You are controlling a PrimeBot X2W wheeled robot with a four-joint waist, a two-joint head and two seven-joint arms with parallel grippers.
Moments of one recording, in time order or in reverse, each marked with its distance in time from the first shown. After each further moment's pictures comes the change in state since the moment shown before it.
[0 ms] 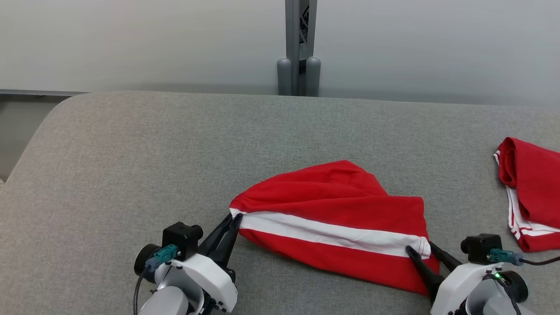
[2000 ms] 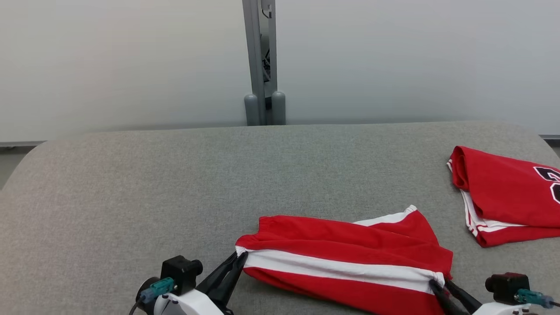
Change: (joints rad) left arm 0.065 0.153 -0.267 -0.116 -0.254 0.024 -0.014; right arm 0.202 -0.069 -0.111 -0.138 -0.010 0.000 0.013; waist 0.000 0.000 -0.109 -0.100
